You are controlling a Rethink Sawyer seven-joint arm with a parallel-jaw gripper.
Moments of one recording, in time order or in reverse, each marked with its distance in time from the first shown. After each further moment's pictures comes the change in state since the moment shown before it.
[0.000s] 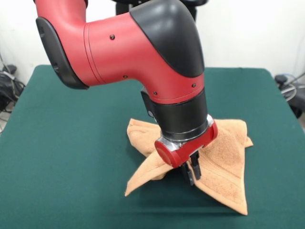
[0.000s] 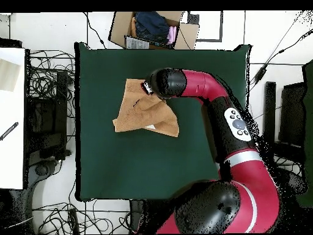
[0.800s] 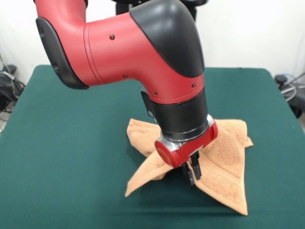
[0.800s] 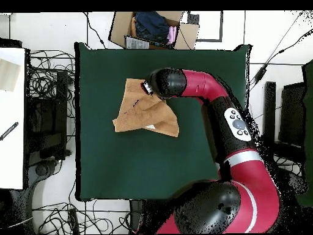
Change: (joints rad) arm 0.000 0.000 0.000 0.000 0.002 0.000 0.000
